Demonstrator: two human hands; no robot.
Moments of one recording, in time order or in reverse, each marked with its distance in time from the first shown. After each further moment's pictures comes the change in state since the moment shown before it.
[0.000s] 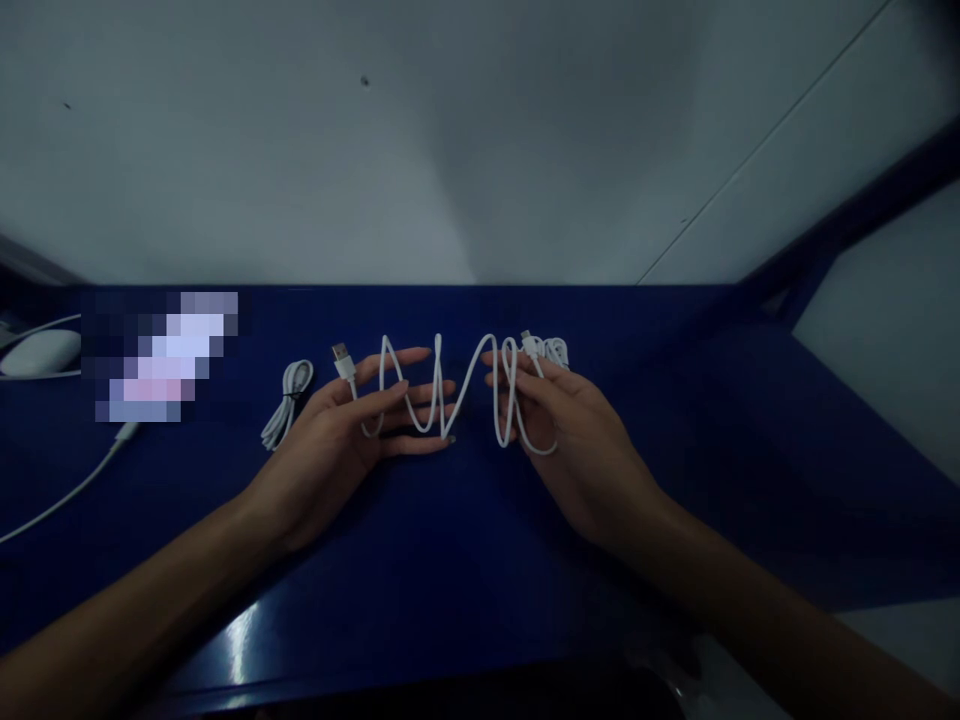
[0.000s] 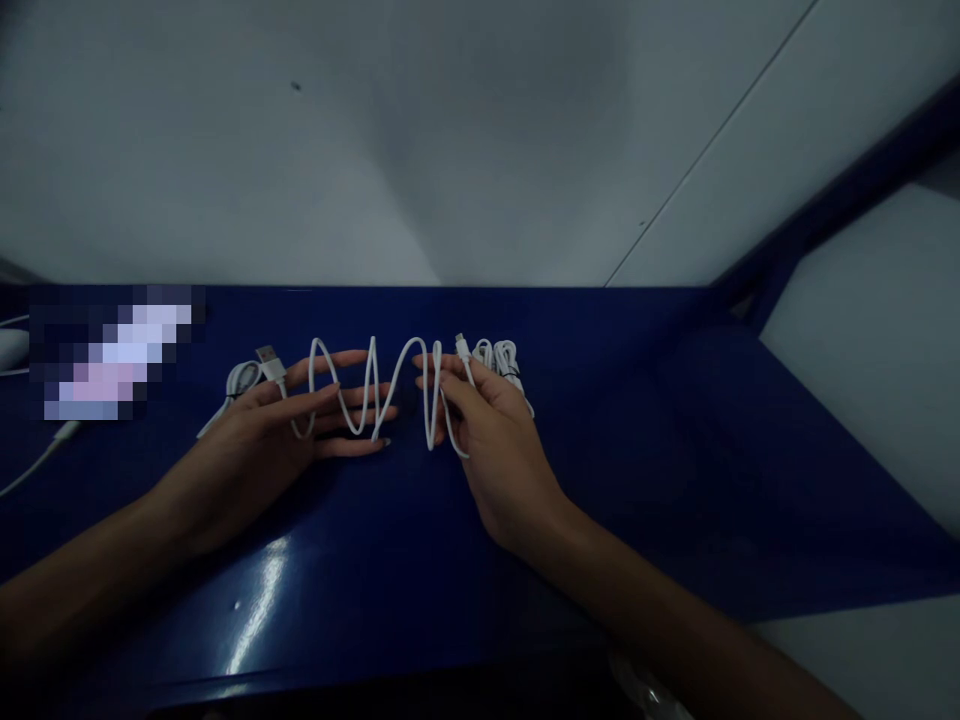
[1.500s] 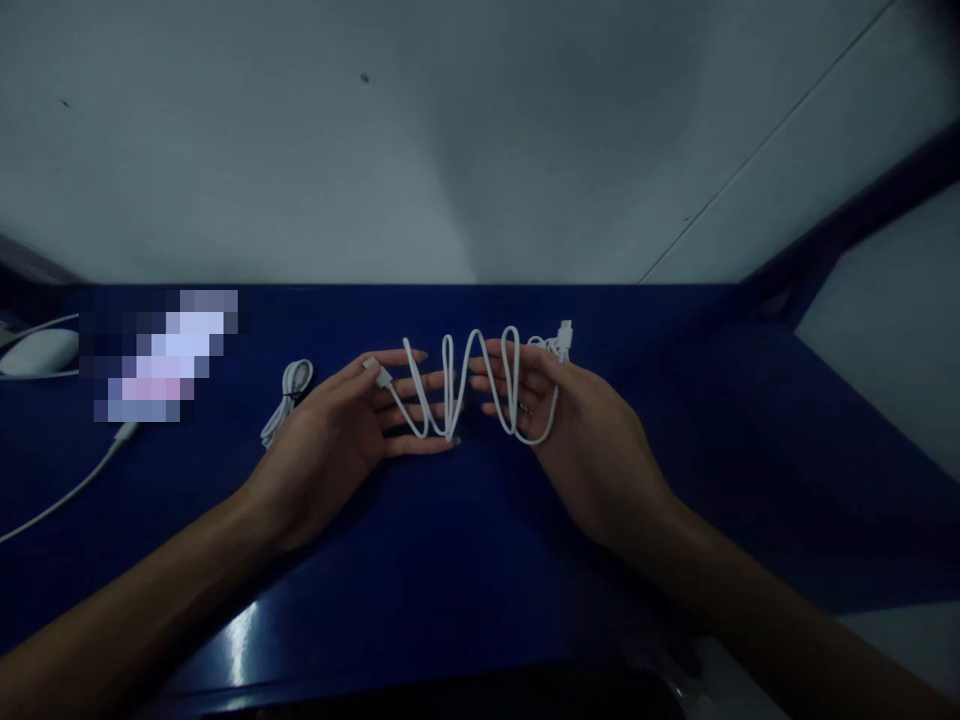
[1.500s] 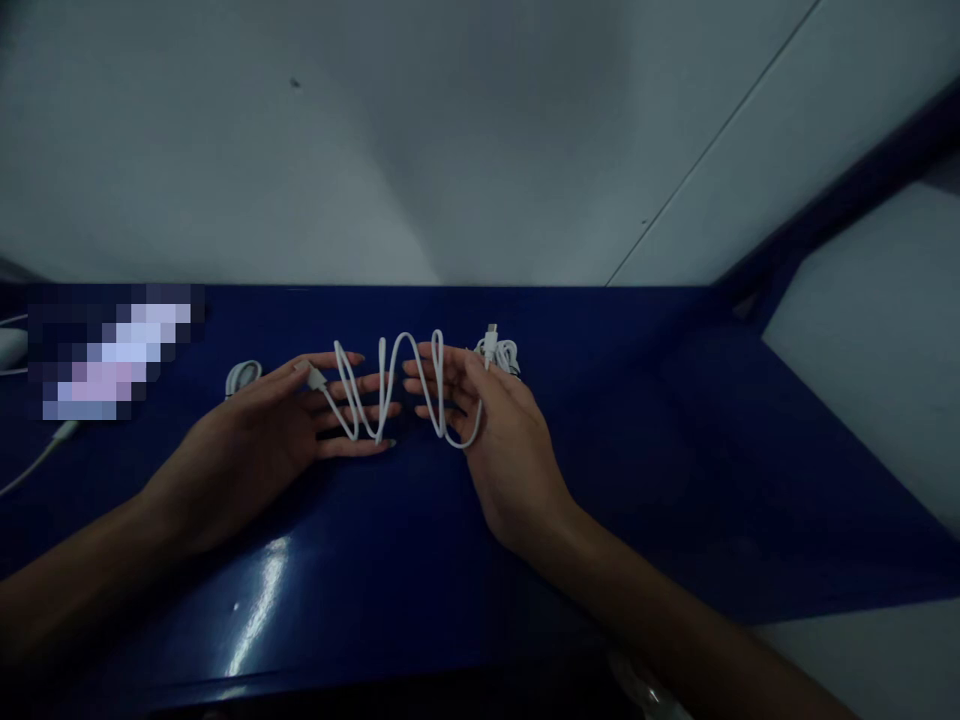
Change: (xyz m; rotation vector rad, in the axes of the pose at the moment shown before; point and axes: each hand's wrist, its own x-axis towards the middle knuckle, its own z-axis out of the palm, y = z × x) left_hand 0.002 0.000 -0.001 -0.071 -0.043 0.019; right_hand -0.002 -0.006 0.005 0.067 0.050 -0.028
